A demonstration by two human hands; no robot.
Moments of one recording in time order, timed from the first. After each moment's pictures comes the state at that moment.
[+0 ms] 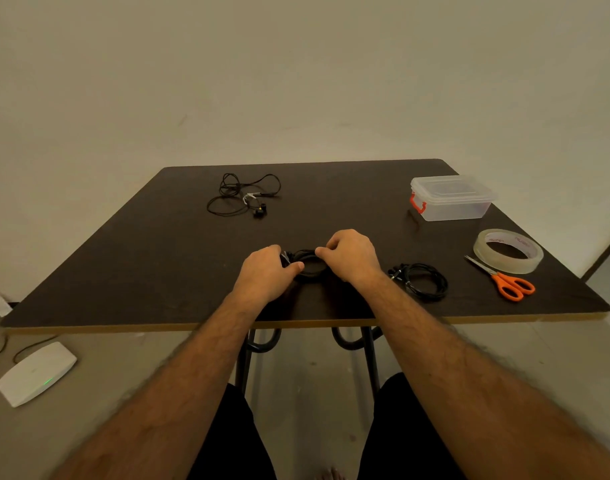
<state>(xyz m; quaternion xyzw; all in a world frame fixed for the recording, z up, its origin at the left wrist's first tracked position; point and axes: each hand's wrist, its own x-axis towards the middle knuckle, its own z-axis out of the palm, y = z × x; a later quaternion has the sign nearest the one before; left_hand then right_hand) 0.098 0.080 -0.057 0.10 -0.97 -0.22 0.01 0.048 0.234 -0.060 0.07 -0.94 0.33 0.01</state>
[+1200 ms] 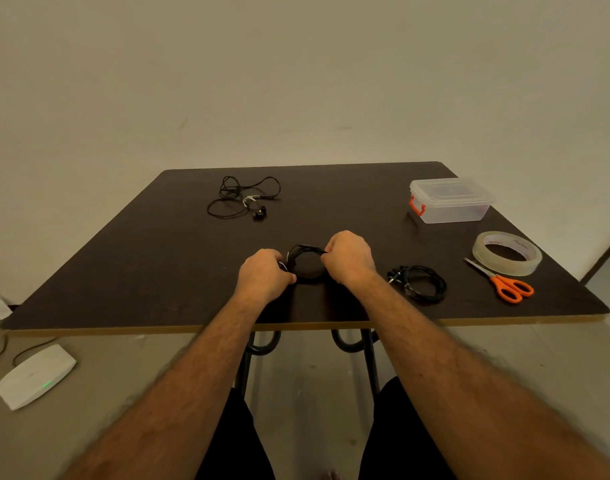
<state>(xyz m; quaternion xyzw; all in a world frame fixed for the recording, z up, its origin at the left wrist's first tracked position) 0.108 0.085 -0.049 0.15 -0.94 -0.30 -0.01 0.041 0.225 -0.064 0.03 -0.95 0.30 0.01</state>
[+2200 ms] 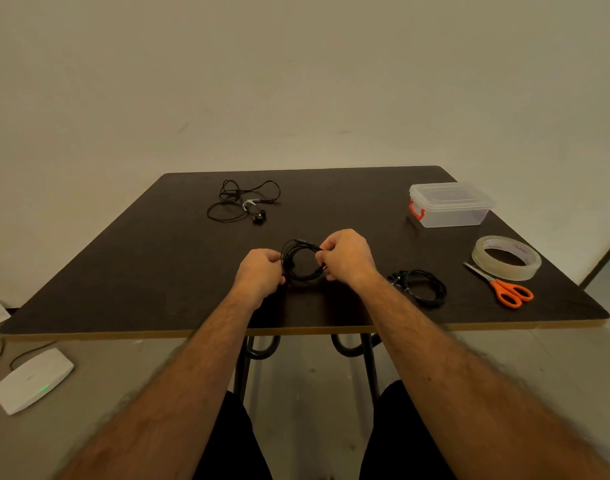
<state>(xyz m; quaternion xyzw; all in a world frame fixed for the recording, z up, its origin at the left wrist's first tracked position) 0.091 0.075 -0.061 0.19 -0.84 -0.51 0.02 0.047 0.230 -0.052 0.06 -0.90 0.43 -0.01</state>
